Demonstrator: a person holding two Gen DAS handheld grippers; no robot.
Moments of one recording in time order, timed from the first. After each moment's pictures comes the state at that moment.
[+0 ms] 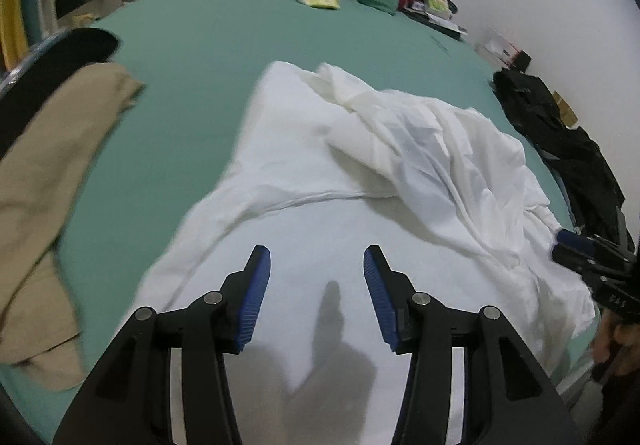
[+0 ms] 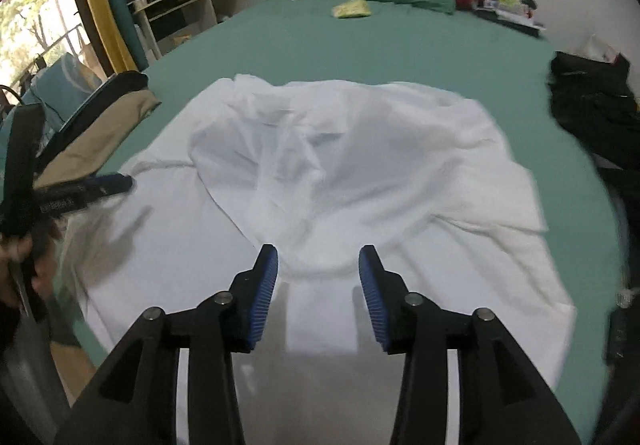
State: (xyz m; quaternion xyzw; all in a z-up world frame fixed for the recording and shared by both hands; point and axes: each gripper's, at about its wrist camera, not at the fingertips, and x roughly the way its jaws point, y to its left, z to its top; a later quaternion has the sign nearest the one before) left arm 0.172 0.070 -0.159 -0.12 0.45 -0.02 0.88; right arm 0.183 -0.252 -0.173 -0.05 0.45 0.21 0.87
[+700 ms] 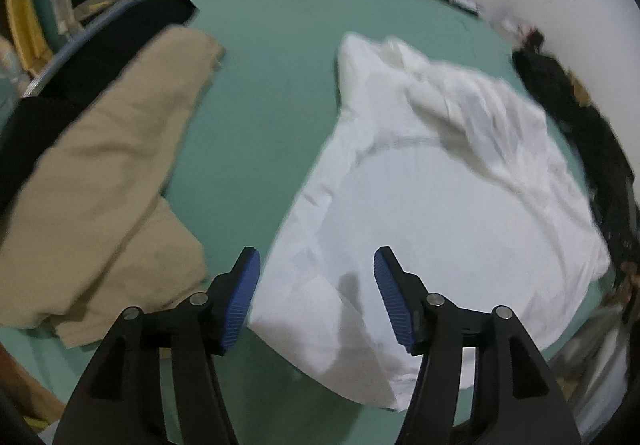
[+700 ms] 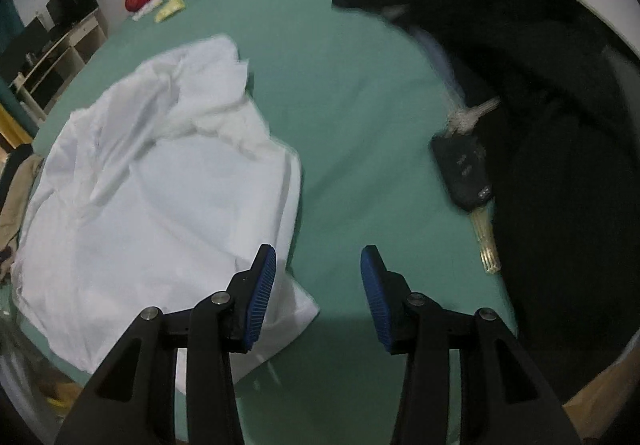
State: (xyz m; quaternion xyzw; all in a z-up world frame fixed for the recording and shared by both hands) left arm 0.129 0.135 -0.168 -0.08 0.51 -0.02 0.86; right arm 0.170 -0.442 -0.212 0.07 0.53 0.02 0.85
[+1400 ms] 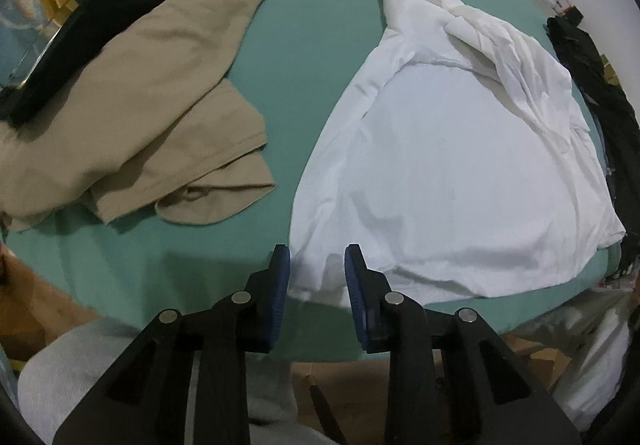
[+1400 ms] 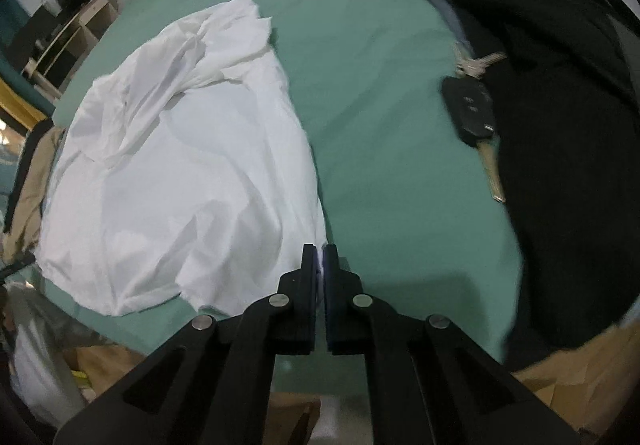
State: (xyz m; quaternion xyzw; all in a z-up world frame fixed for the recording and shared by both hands) left arm 0.072 0.160 -0.168 -0.11 0.60 0.03 0.79; right arm 0.133 -0.449 -0.195 0.09 0.58 0.05 0.81
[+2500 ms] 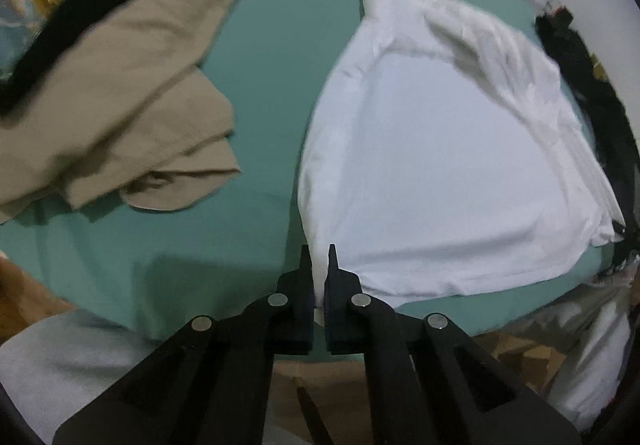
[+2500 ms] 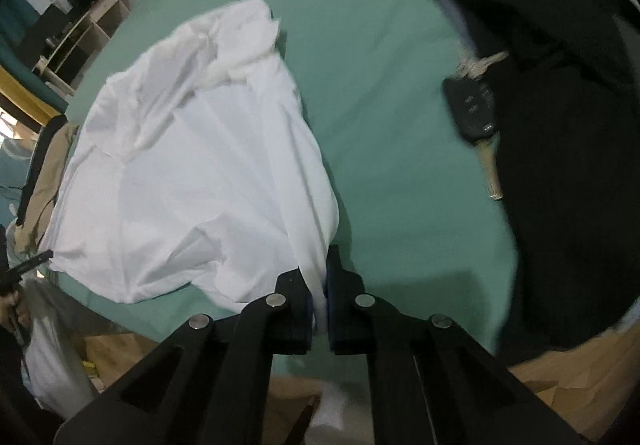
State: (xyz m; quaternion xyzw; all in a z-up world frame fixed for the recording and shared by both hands) left arm 0.066 0.139 -0.163 -0.12 0.58 0.01 0.81; right arm 0.128 -0.448 -0.181 0.09 0.58 0.07 0.81
